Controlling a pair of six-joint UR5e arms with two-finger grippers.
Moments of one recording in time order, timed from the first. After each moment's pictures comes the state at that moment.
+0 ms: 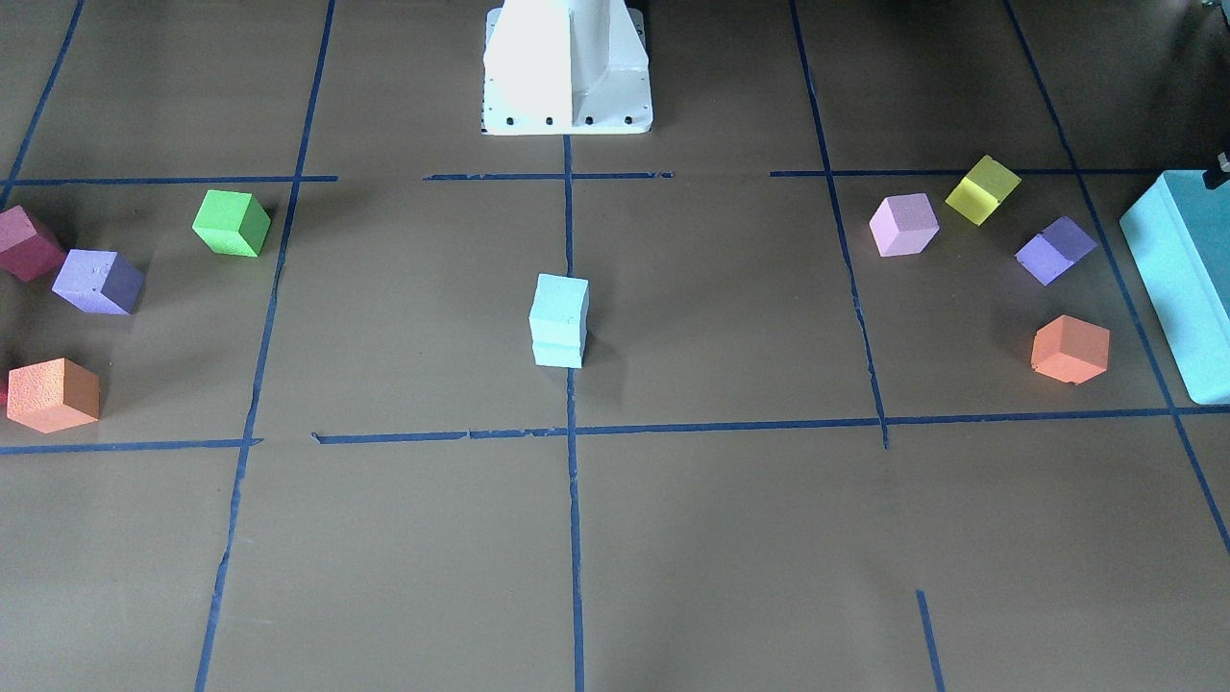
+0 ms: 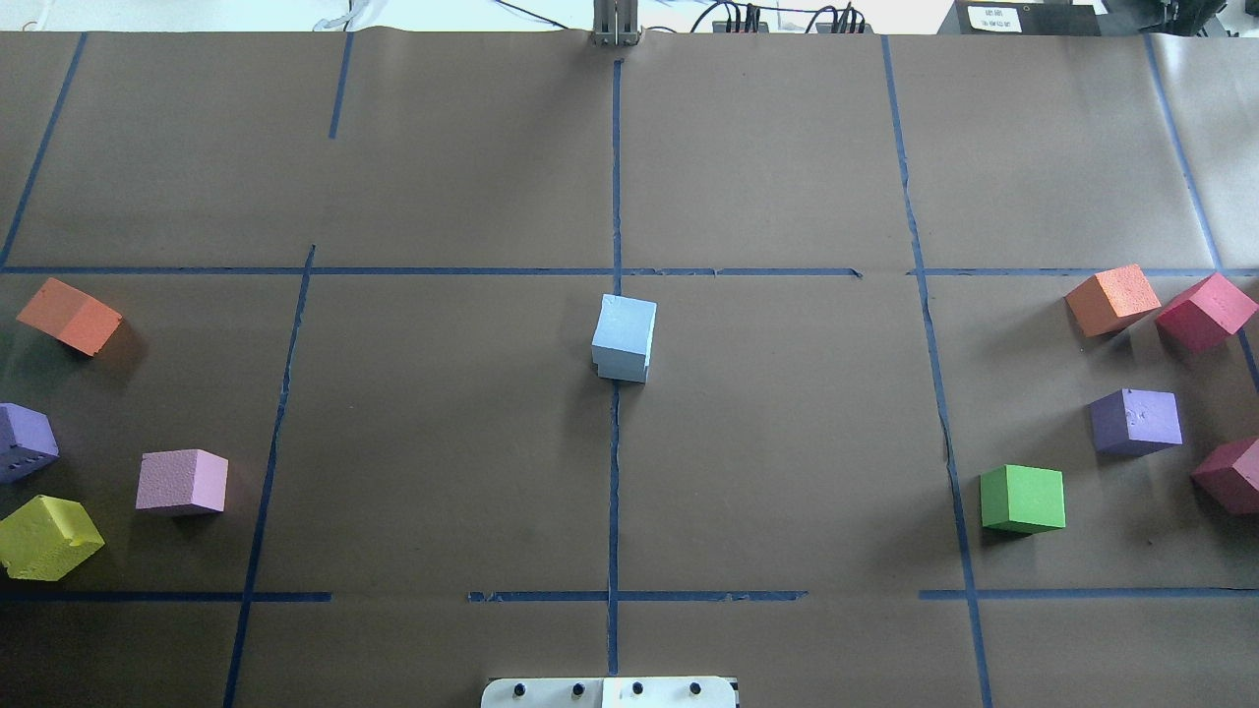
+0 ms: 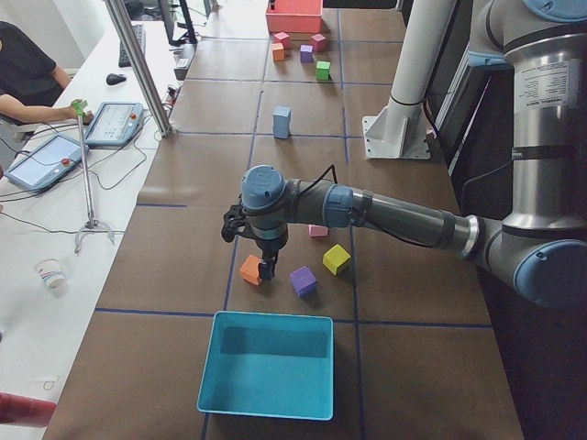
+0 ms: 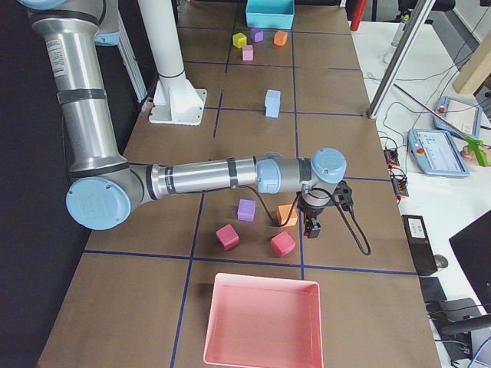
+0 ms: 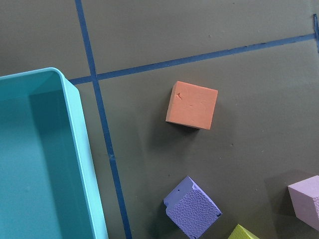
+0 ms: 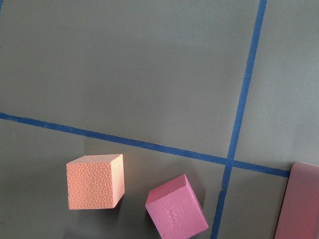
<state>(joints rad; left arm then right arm) -1.51 -1.47 -1.90 -1.42 -2.44 0.06 1.49 -1.39 1.55 -1.65 2.39 -0.07</state>
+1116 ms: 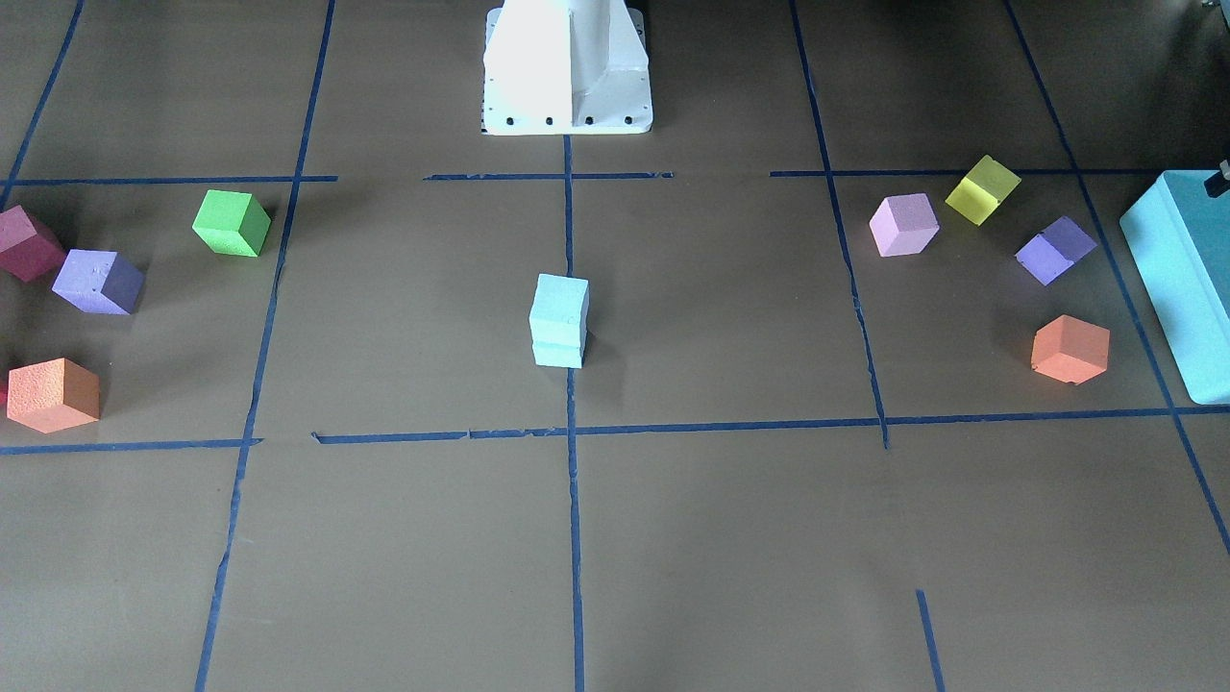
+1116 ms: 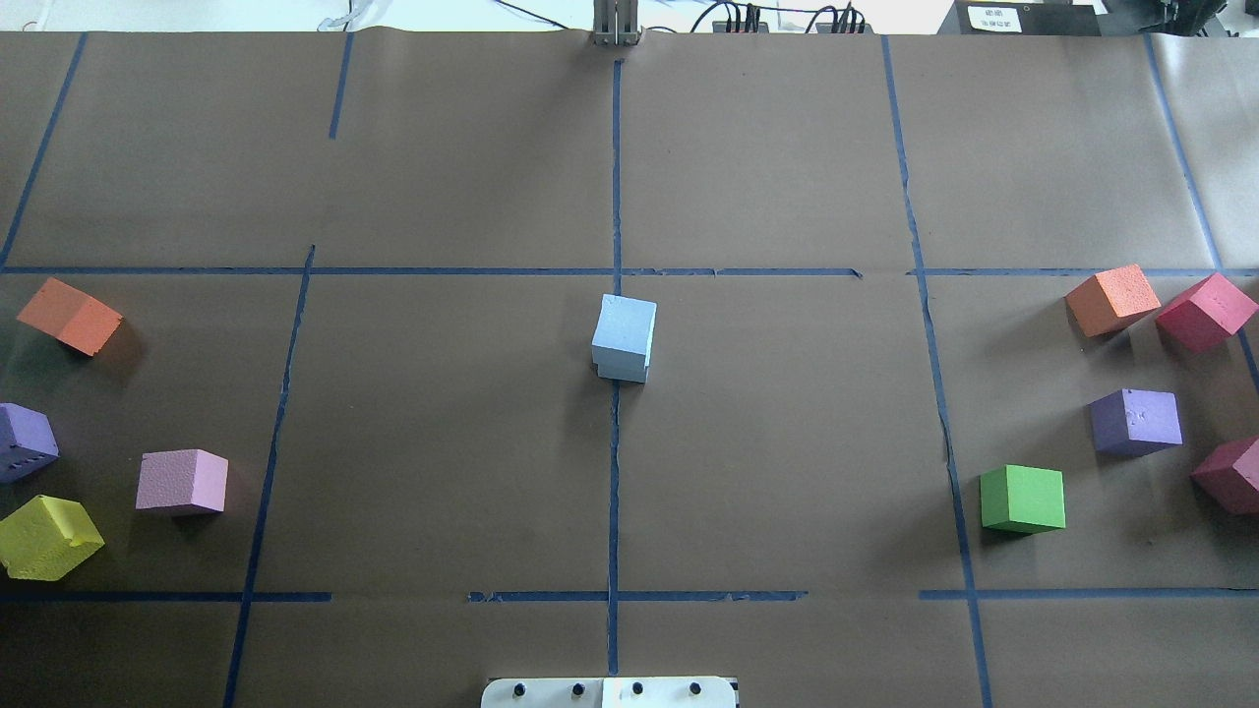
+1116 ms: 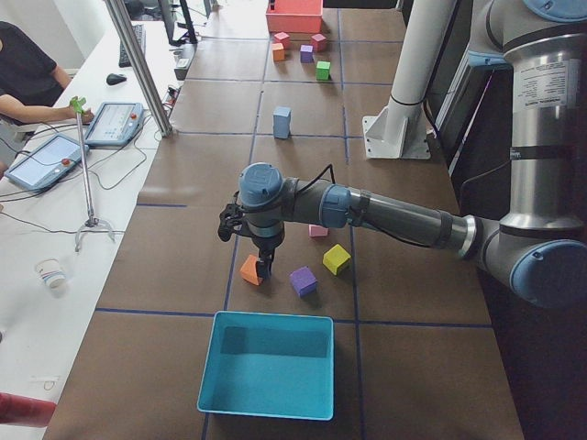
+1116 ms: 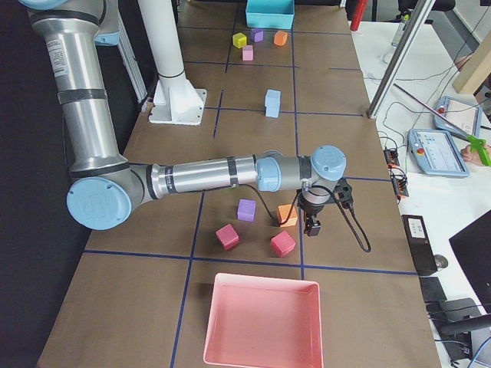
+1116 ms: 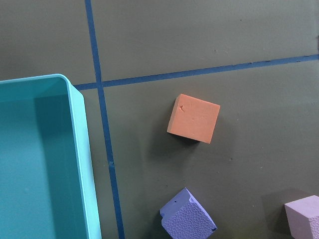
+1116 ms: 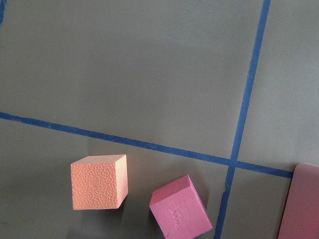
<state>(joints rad) -1.51 -1.48 -1.89 -1.45 -2.43 0.01 1.48 -1.40 1.57 -1.65 2.40 -0.07</state>
